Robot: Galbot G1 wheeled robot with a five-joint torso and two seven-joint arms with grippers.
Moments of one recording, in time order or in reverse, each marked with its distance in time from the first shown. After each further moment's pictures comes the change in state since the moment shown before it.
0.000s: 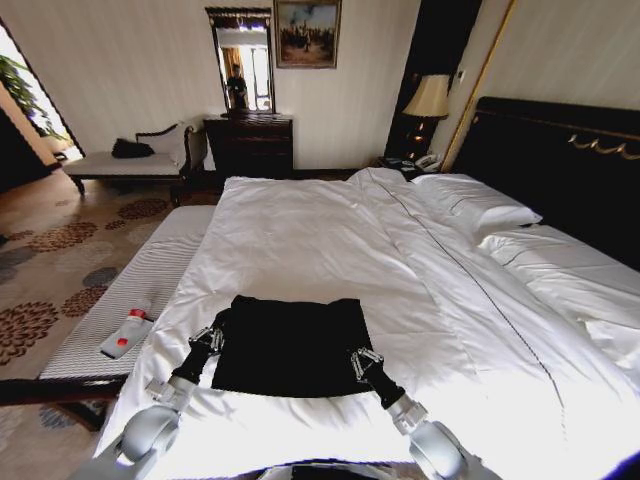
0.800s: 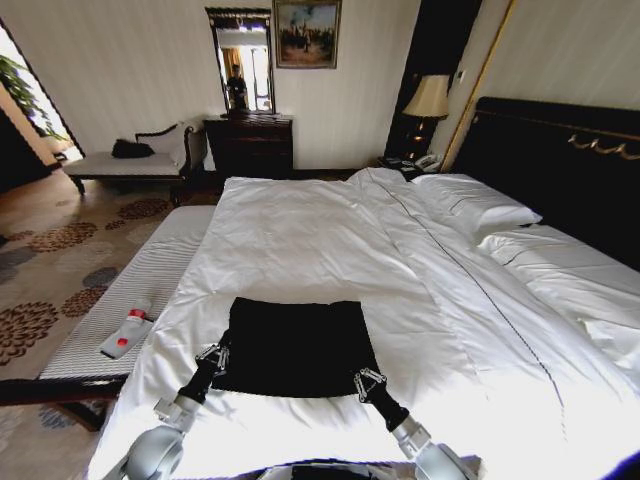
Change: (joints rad) left arm 0.046 -0.029 0.025 0.029 0.095 -0.032 0.001; right arm -0.045 0.018 -0.011 -0.076 -0.075 0.078 0.036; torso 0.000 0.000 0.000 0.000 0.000
